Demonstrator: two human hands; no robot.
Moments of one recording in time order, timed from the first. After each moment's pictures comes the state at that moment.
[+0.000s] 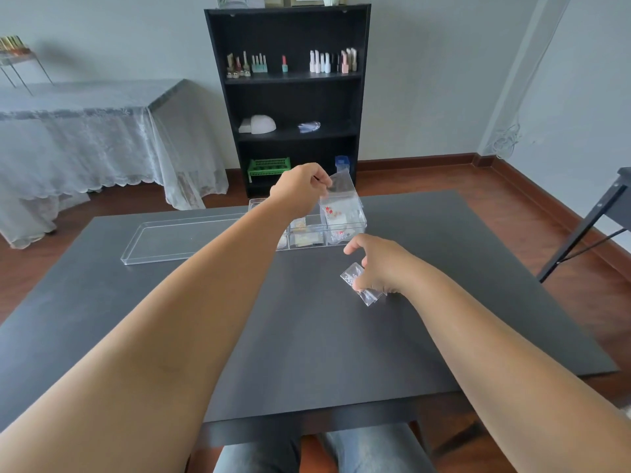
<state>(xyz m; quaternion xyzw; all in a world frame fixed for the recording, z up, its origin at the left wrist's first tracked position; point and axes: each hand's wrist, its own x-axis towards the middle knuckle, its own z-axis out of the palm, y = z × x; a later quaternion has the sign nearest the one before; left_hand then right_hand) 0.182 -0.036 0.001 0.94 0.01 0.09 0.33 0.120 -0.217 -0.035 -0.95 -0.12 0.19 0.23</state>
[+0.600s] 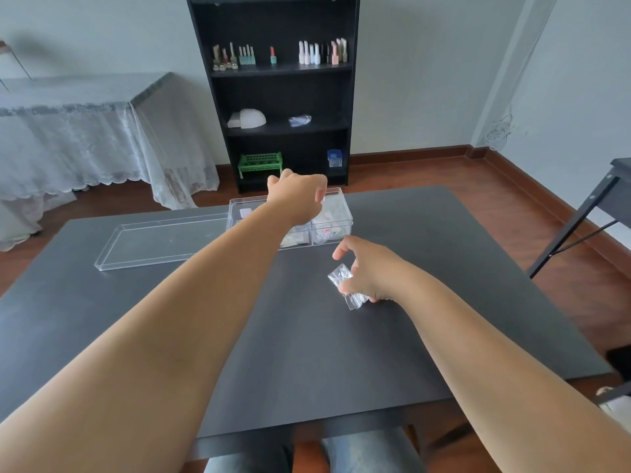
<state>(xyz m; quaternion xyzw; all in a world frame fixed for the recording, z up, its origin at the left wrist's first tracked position) 0.206 -0.053 -0.020 0.99 -0.02 0.06 0.09 0.126 -0.227 -0.050 -0.93 -0.13 0.20 0.28</state>
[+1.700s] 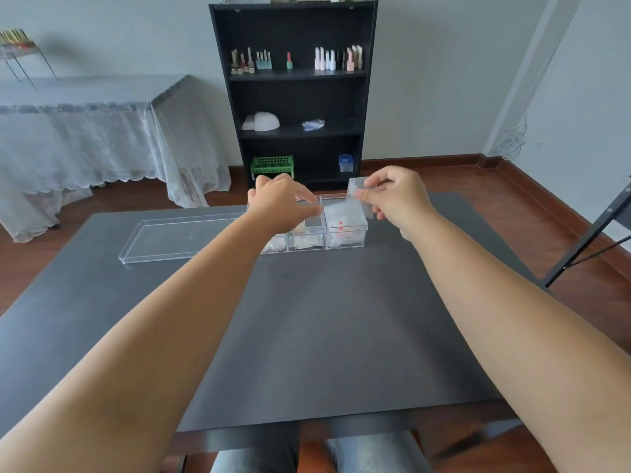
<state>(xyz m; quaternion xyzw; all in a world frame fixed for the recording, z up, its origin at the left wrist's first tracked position) 0.167 -0.009 -0.014 0.98 0.04 0.10 0.17 0.194 -0.218 -0.009 -0.83 -0.07 -0.05 0.55</state>
